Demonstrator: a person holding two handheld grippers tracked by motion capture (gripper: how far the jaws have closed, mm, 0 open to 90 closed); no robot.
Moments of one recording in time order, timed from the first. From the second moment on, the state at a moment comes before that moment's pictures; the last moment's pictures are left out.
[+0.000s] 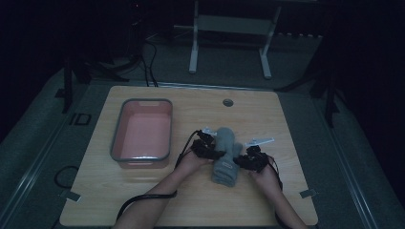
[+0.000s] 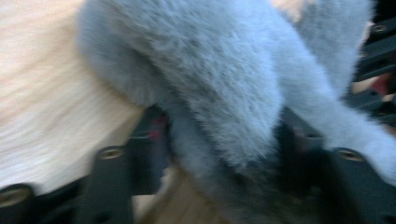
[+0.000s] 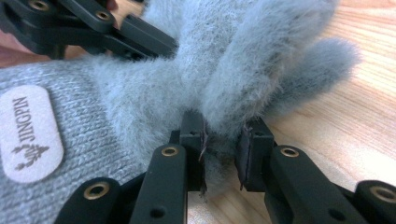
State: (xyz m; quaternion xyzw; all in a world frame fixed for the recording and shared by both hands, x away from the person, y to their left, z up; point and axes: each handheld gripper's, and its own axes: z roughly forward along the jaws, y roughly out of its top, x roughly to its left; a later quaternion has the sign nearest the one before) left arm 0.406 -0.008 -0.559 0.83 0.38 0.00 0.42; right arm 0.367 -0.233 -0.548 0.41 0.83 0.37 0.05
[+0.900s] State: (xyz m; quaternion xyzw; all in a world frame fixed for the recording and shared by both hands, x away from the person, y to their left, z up) left arm 0.393 0.003 -0.488 0.83 0.33 0.02 0.46; right arm 0.351 -0.234 -0.499 0.42 0.78 0.46 0.08
